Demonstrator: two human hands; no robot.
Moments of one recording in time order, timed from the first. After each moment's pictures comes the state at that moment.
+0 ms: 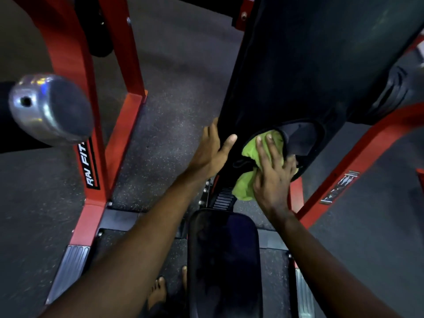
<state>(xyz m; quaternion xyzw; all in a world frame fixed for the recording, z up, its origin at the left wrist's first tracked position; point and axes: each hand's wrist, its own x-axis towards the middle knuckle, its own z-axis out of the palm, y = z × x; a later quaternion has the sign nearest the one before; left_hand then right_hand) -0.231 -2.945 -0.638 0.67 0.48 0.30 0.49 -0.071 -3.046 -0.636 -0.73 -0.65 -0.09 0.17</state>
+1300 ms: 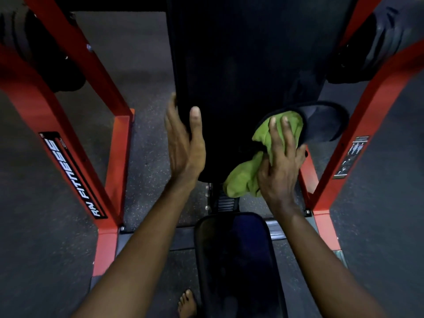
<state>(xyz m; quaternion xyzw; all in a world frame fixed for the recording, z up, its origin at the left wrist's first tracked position) -0.194 -2.940 -0.597 0.62 0.49 0.49 0.38 -0.036 -3.047 -0.633 -0.78 -0.51 -0.06 0.36</state>
